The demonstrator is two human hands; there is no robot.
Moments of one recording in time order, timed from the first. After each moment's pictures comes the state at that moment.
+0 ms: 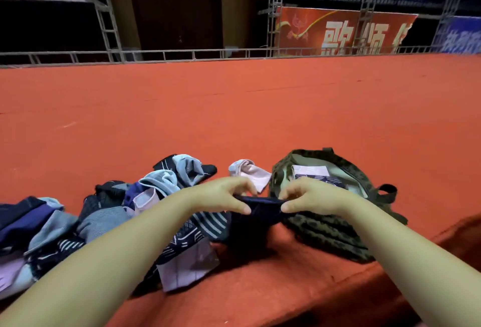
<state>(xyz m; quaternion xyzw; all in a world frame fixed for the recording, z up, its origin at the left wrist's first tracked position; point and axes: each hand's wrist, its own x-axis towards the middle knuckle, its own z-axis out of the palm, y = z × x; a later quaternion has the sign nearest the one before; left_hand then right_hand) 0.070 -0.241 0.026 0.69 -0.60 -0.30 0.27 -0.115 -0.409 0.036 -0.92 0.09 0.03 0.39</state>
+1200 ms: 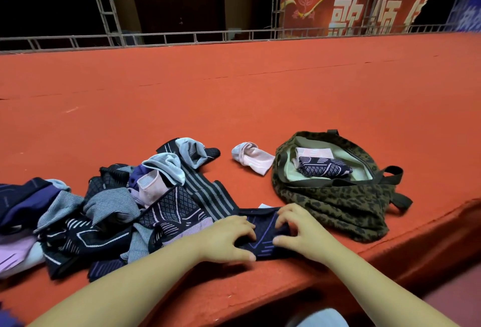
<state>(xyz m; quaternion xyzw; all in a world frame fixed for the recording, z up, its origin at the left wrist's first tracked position) 0.034 -0.204 -0.094 0.72 -0.66 -0.17 0.10 -0.140 -0.372 -0.099 -0.93 0.13 -0.11 0.33</state>
